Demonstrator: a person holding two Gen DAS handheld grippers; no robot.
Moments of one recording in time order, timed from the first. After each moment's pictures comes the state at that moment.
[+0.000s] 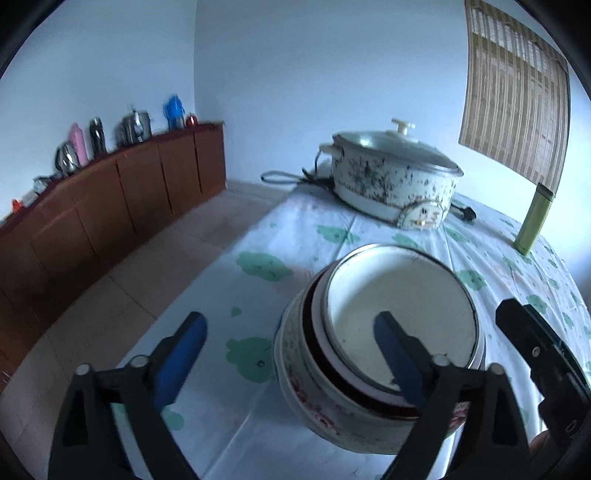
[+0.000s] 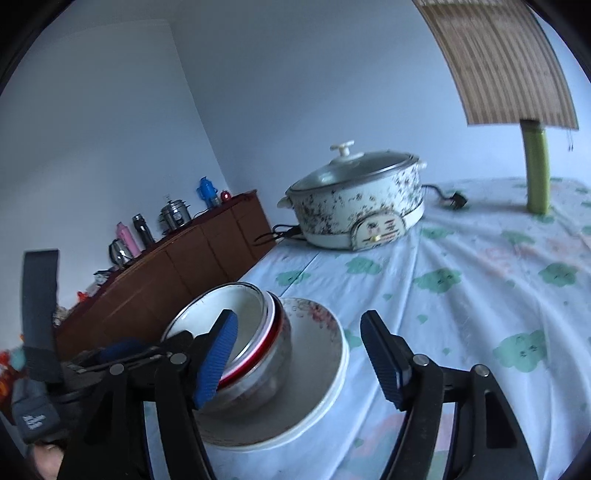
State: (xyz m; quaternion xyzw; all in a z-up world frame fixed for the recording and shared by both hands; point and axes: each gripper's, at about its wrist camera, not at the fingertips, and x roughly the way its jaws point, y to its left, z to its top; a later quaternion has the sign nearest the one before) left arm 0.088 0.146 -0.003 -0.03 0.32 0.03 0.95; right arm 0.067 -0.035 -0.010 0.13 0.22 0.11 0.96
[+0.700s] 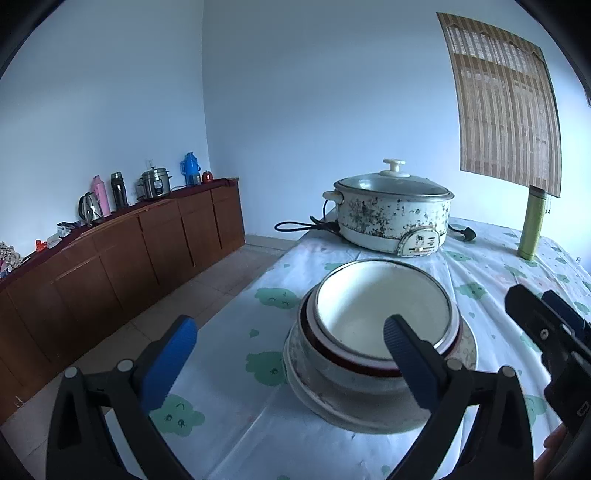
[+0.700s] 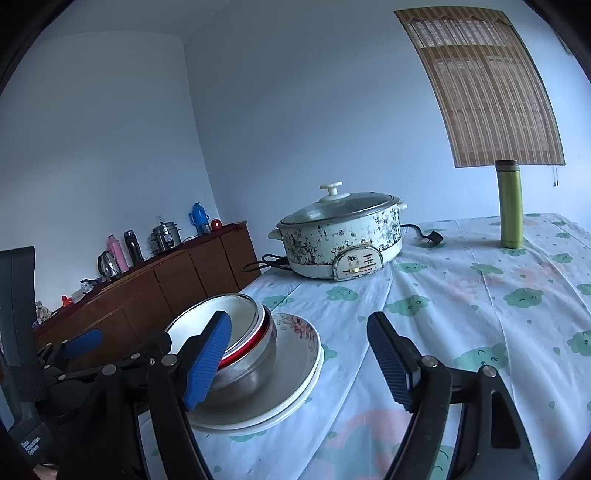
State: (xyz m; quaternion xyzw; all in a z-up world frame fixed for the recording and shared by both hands) left arm 0.039 0.129 0.003 0.02 0.22 0.05 0.97; right arm 0.022 -0.043 -0.006 0.10 0.15 0.08 0.98
